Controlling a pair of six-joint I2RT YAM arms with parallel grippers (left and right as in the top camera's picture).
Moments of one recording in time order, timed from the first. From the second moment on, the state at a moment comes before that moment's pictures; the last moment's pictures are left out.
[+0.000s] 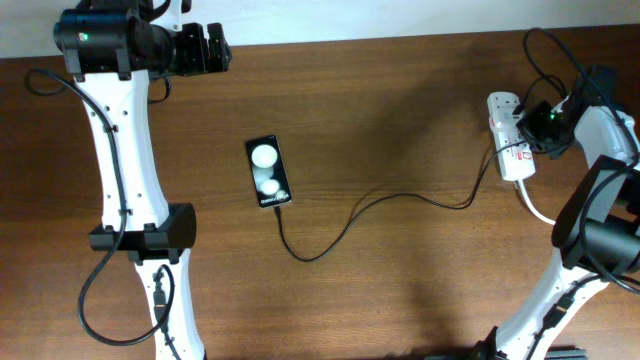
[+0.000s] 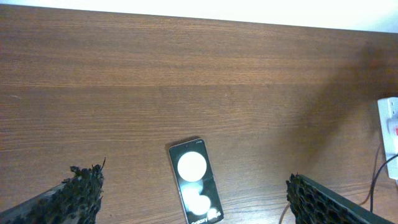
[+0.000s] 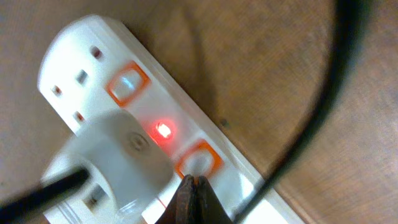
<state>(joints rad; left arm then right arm) -0.04 2.41 3.13 -1.69 0.25 -0.09 -0.46 2.19 1.65 -0.68 -0.26 0.46</state>
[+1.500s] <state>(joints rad) -0.04 2.41 3.13 -1.69 0.25 -0.09 -0.04 1.21 1.72 -1.28 -0.33 0.12</state>
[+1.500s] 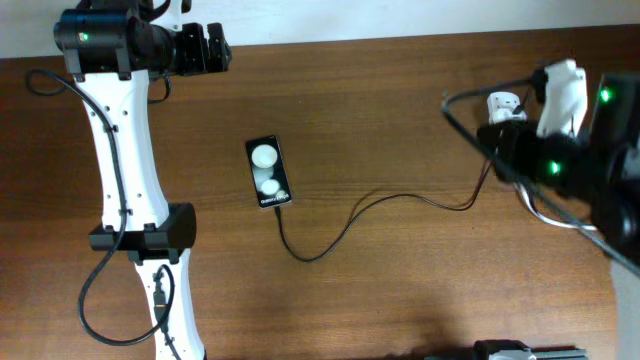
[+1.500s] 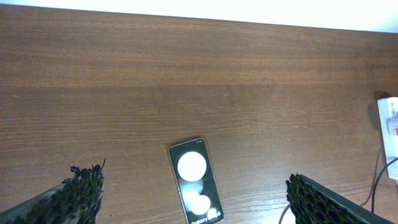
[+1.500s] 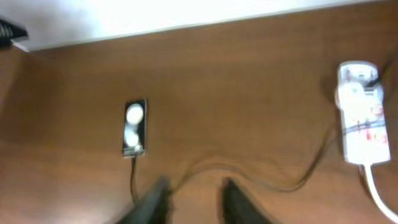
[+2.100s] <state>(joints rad) -0.04 2.41 3.13 -1.69 0.25 -0.09 -0.04 1.18 1.72 -1.47 -0.30 0.06</state>
